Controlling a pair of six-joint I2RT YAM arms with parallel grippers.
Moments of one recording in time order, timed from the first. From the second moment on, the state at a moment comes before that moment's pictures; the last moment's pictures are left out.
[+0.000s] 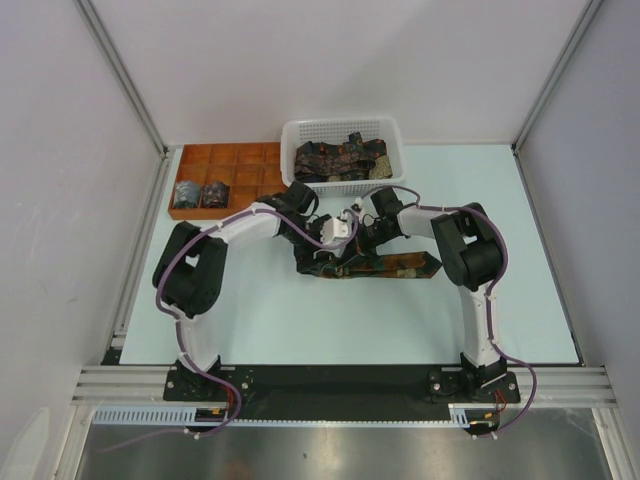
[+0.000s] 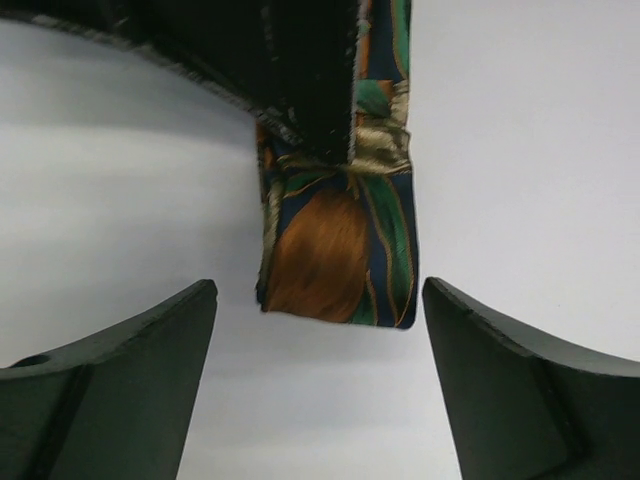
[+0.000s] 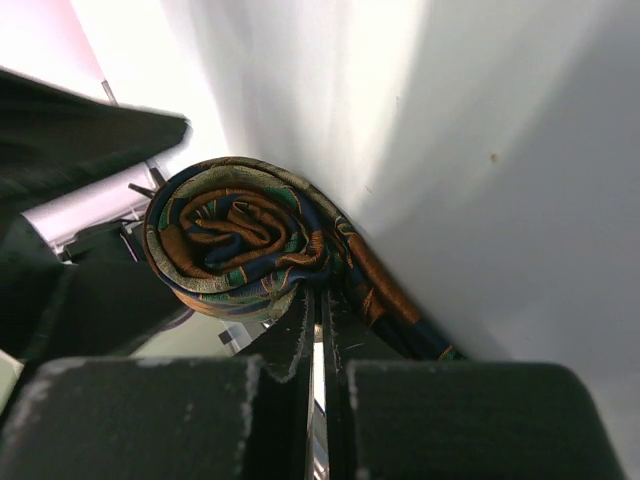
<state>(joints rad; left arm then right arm) -0.53 1.89 1.32 -0.65 0.55 0.89 0.43 2.16 1.34 -0.33 -0.88 0.49</state>
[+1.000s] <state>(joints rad) -0.67 2.03 1.48 -0.66 0.48 0.78 0.41 2.17 1.29 -0.24 -0.93 0.54</state>
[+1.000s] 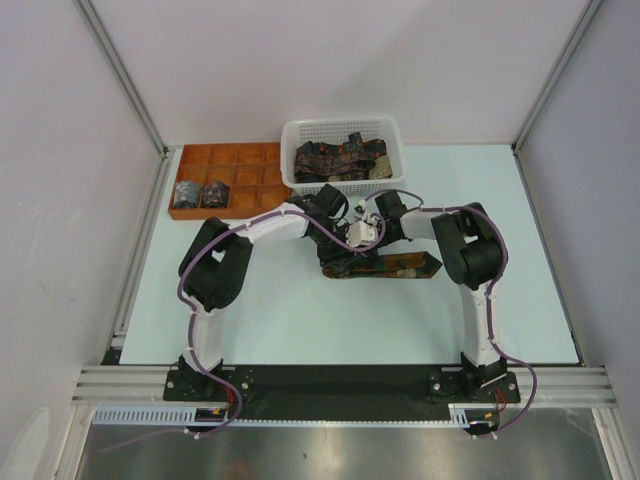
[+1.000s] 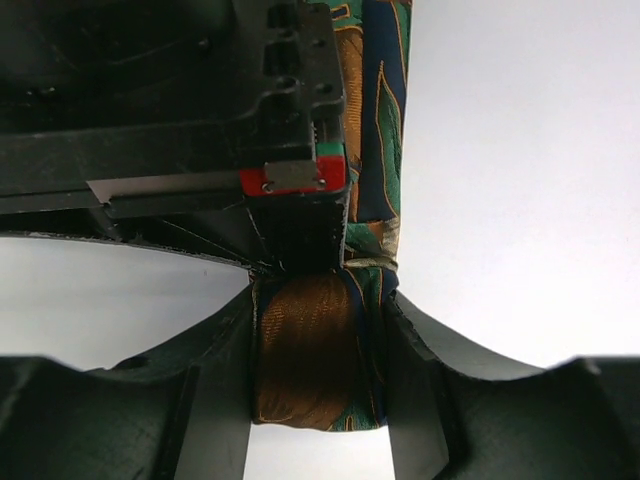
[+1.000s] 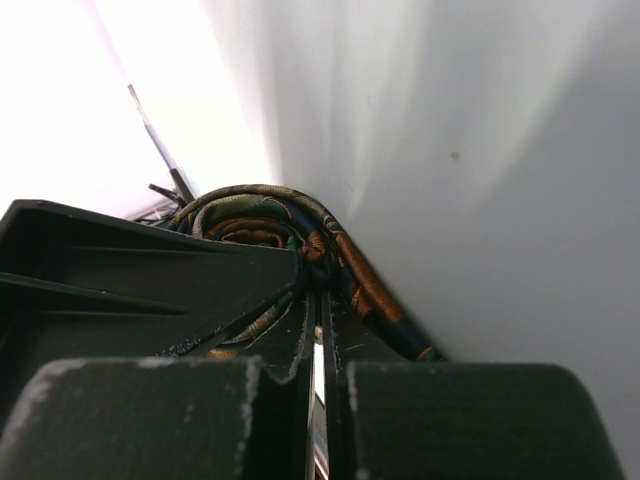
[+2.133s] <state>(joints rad) -0.74 2.09 1.54 -0.72 0.35 0.83 0.30 2.11 1.23 -0.26 -1.06 0.48</state>
